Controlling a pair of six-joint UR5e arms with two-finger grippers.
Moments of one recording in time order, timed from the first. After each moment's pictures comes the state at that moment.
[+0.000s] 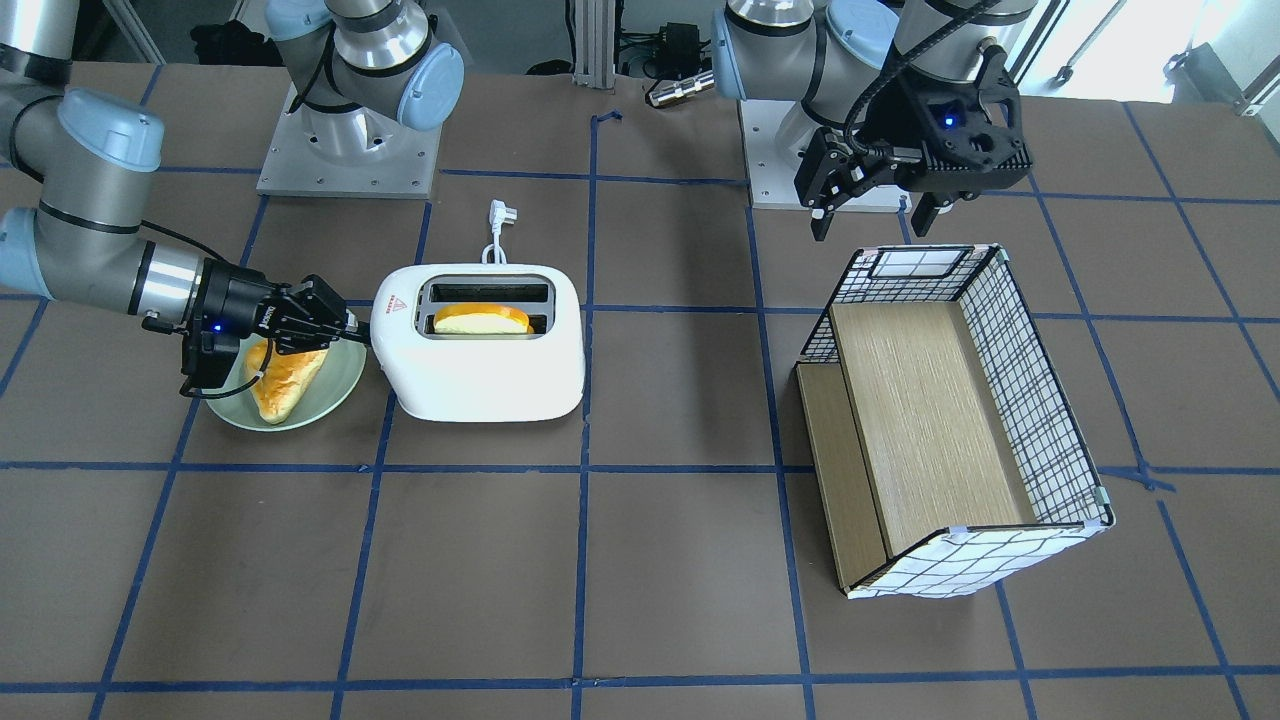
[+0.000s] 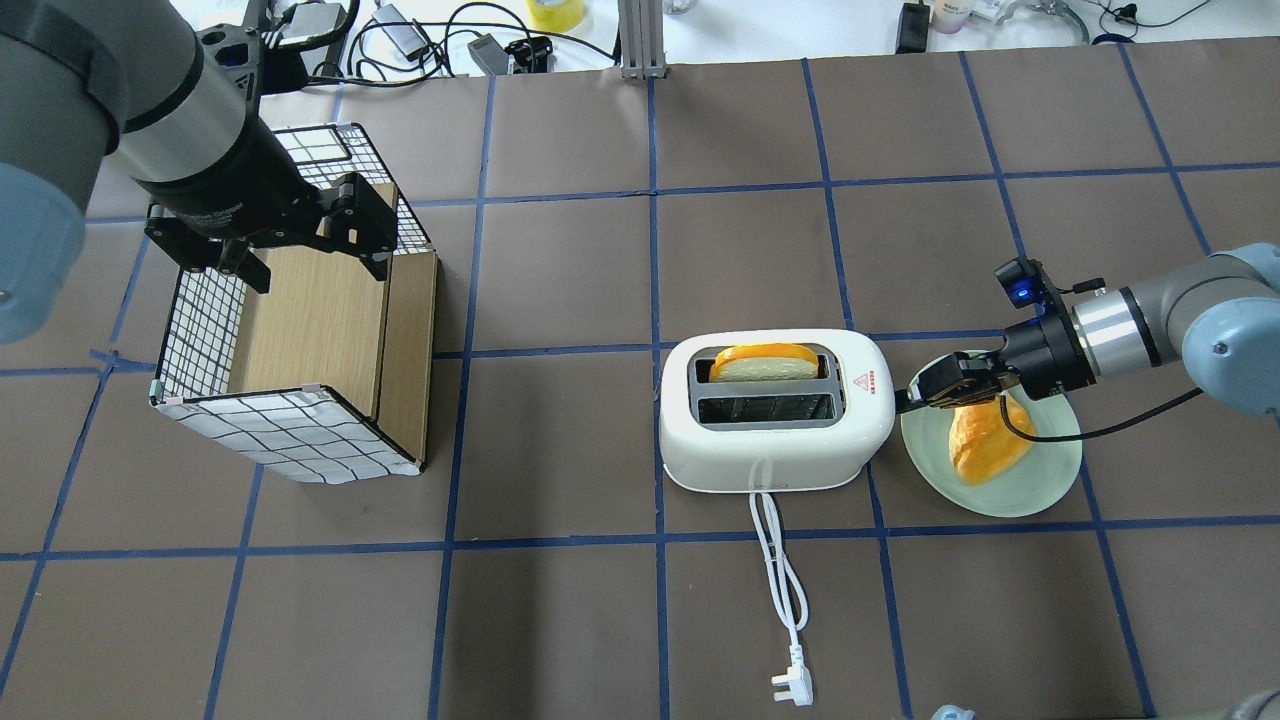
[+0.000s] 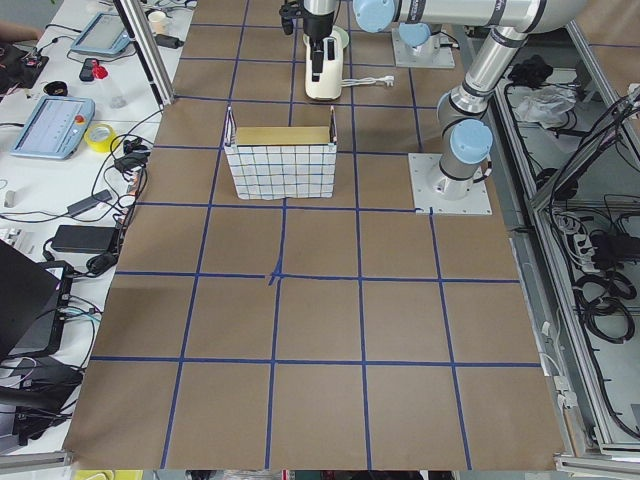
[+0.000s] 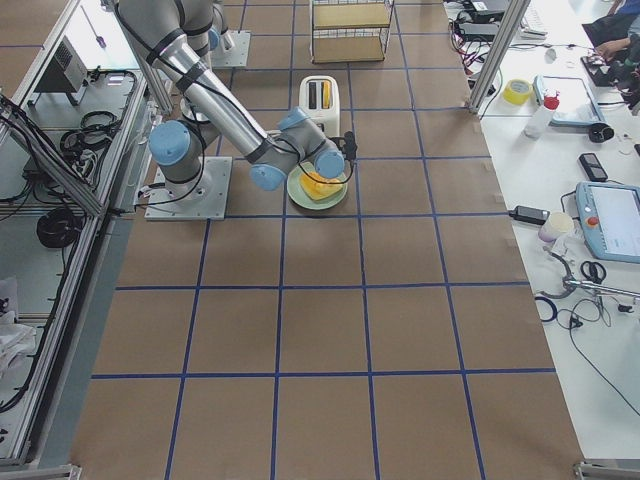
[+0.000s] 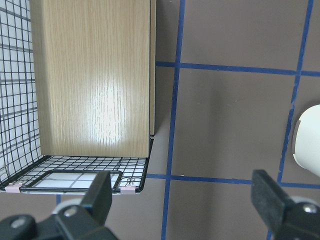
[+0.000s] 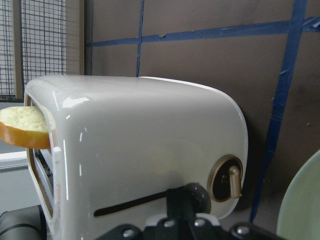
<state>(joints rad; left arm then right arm) -1.57 -1.46 -1.67 -1.52 1.59 -0.08 1.05 -1.38 2.14 -1.63 -0.83 -0.95</state>
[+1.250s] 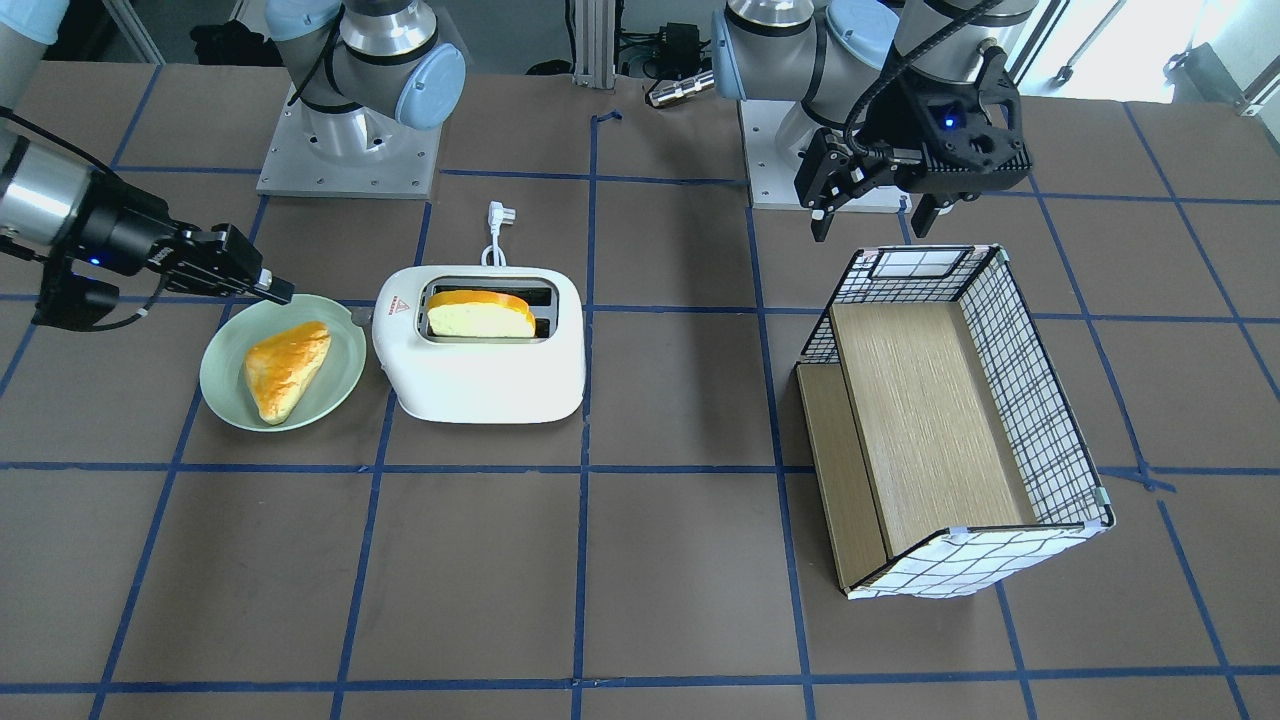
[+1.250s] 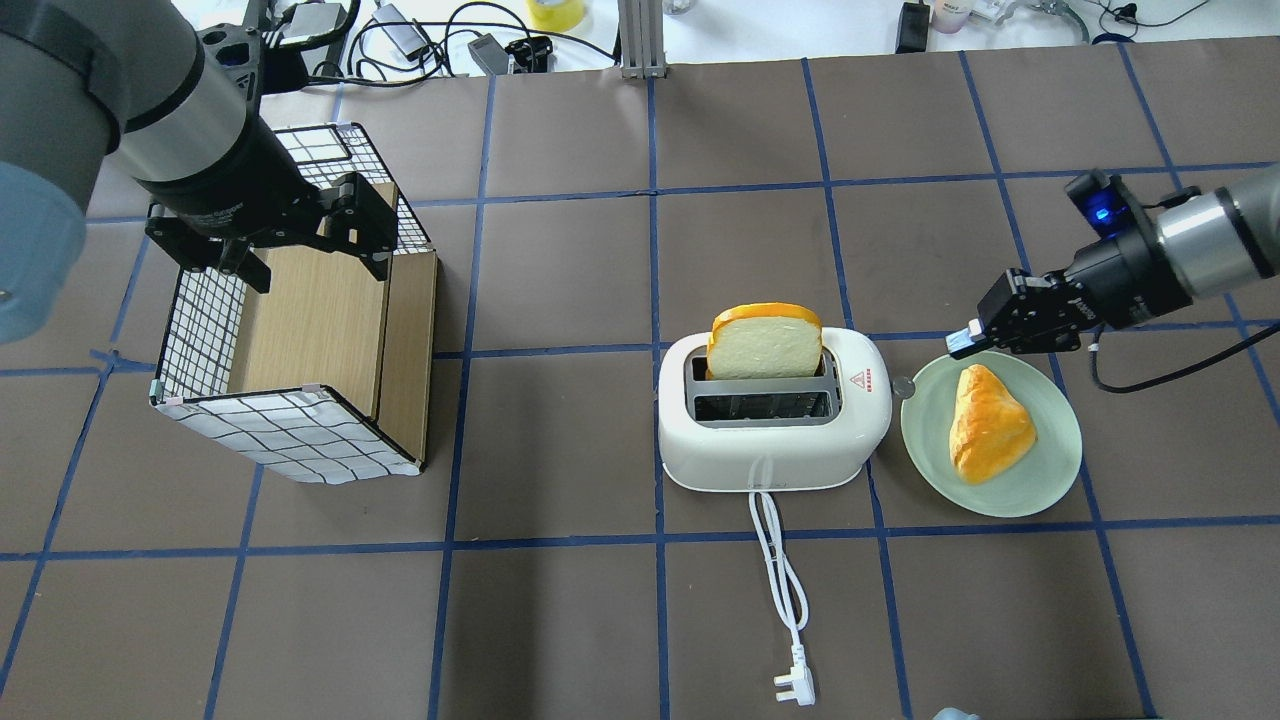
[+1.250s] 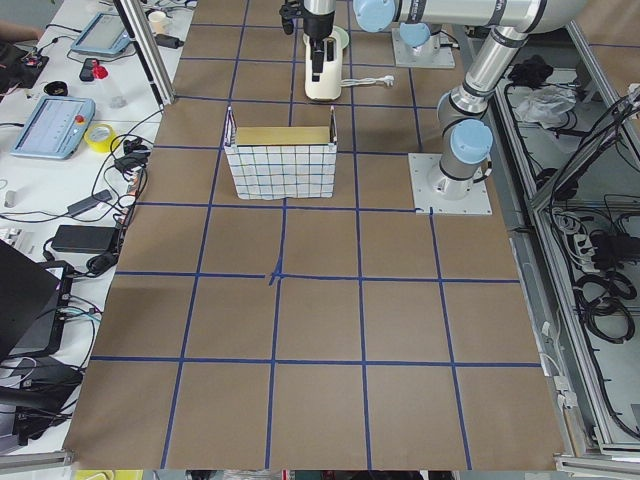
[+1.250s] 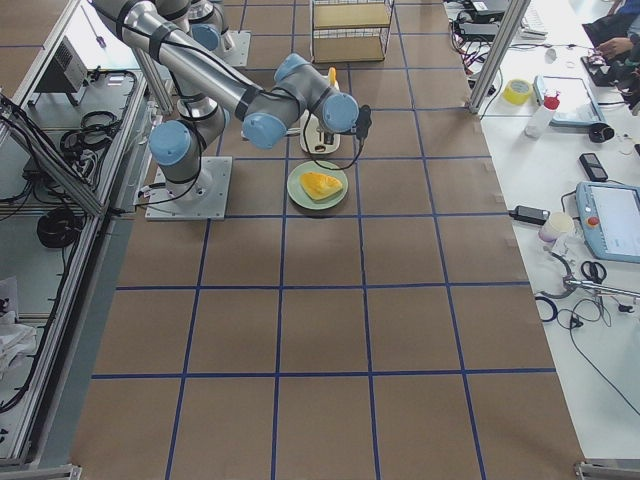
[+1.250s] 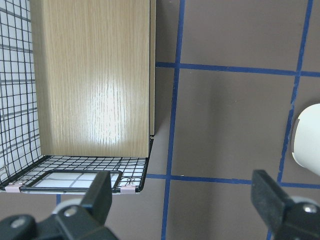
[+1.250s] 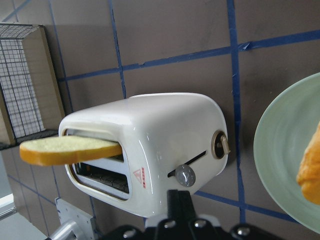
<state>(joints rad) -1.57 -1.46 -1.67 -1.52 1.59 -0.08 1.06 -1.58 1.83 -1.40 -1.04 -0.52</state>
